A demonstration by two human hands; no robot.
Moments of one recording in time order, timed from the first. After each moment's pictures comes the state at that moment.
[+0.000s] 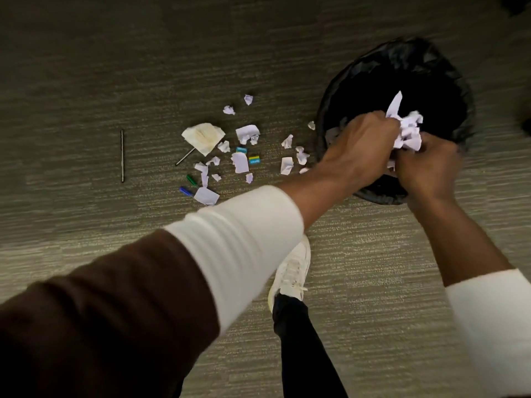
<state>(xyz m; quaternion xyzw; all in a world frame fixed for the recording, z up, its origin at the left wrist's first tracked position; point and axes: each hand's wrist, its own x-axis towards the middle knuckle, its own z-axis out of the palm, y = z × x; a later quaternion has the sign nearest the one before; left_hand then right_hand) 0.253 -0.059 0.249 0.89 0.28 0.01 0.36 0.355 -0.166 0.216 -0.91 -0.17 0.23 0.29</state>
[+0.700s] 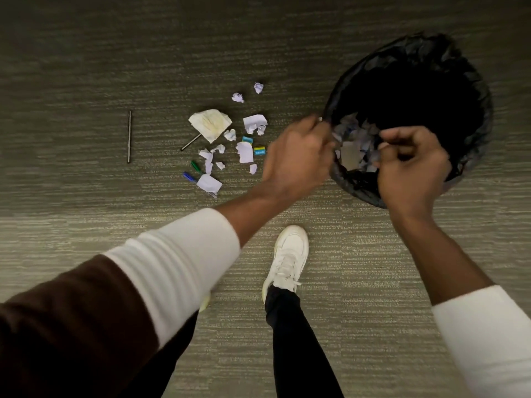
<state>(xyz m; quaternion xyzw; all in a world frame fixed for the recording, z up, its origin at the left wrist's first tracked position) 0.180 -0.052 0.212 0.86 0.42 0.05 0.27 0.337 -0.160 0.204 -0.87 -0.24 0.21 0.37</state>
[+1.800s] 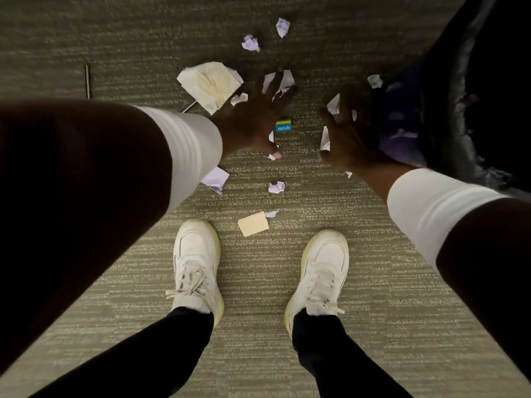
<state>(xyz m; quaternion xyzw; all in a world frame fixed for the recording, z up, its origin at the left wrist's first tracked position) 0.060 0.066 -0.084 0.90 0.27 -0.26 0.22 0.245 -0.079 -0.076 -0.76 -0.56 0.28 -0.15</state>
